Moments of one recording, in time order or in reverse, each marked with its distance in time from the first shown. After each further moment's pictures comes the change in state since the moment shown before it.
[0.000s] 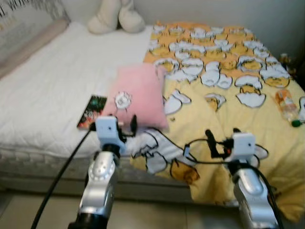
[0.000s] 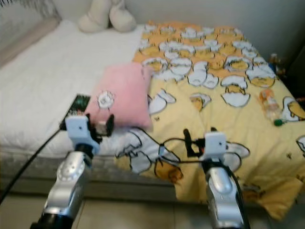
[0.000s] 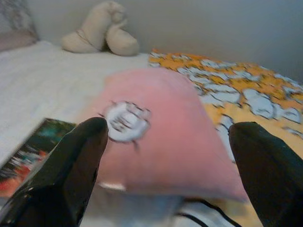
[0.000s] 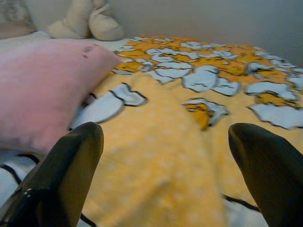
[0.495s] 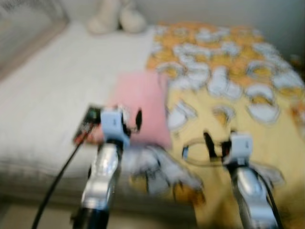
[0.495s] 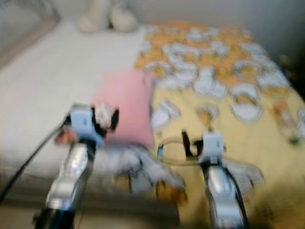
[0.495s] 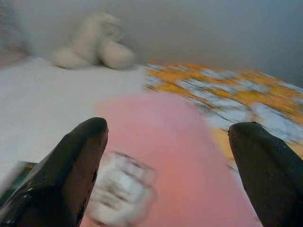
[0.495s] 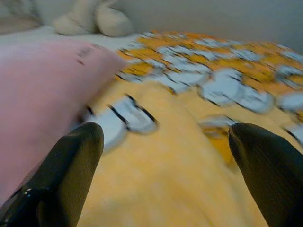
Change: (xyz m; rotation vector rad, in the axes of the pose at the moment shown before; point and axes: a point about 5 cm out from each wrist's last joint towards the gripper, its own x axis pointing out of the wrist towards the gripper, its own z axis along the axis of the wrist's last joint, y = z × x) left arm 0.011 -0.007 0.013 0.032 -0.046 -0.050; right arm 0.001 0.002 -0.002 -0.003 0.013 0.016
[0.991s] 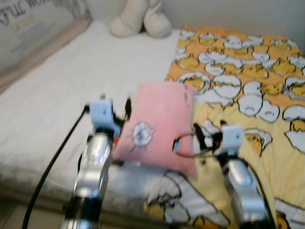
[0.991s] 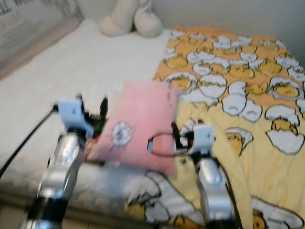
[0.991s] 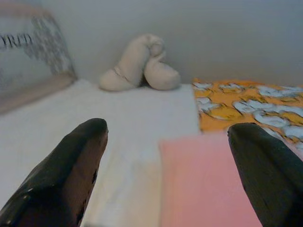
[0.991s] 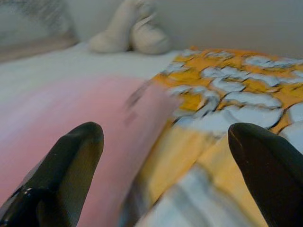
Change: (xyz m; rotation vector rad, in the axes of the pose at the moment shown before) left arm 0.027 0.015 0.036 0.091 -0.088 0.061; right arm 0.025 0.009 0.033 0.031 -0.084 0.024
